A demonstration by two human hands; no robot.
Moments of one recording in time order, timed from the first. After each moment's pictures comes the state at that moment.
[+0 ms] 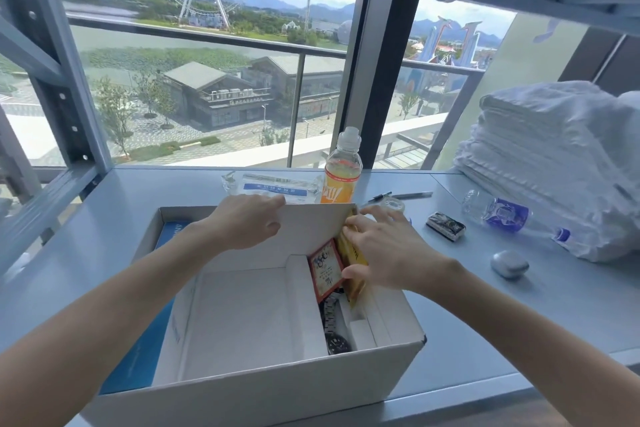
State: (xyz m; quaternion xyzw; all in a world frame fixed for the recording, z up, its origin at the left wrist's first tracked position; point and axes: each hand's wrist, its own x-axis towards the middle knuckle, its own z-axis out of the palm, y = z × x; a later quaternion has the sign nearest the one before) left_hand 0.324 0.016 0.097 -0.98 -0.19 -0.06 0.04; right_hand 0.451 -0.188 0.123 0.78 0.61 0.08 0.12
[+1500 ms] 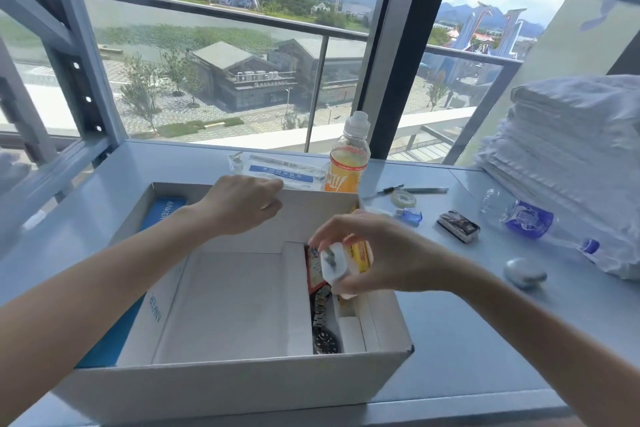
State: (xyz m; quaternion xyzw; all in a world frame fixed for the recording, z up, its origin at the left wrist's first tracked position) left_hand 0.328 0.019 0.084 -0.97 -0.19 -0.14 0.06; right_hand 0.456 -0.206 0.139 0.64 0.71 -0.20 -0.21
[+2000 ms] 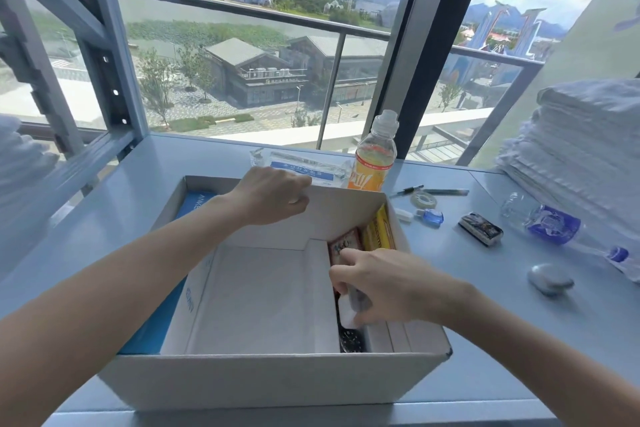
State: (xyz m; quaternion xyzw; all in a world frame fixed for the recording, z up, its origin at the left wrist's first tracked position) left_hand 0.330 0.030 0.084 -0.97 -0.16 -0.16 0.08; right_hand 0.434 -0.185 0.100 0.64 0.75 -0.06 0.11
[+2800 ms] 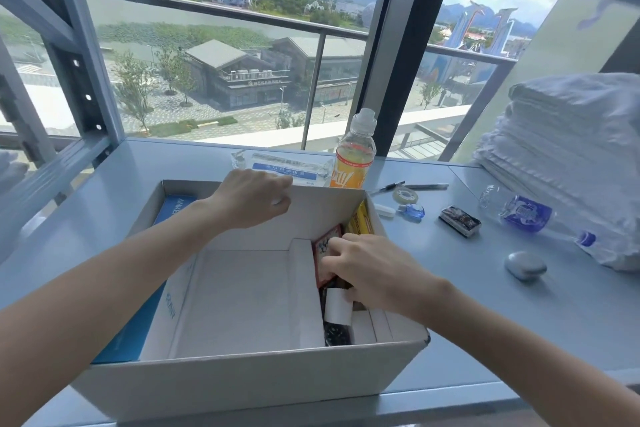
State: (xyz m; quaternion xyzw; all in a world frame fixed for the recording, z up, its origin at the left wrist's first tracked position) left_hand 0.332 0.028 0.082 -0.97 -0.16 -0.16 0.09; right_hand 0.431 -0.190 0.100 0.65 0.75 0.06 0.08
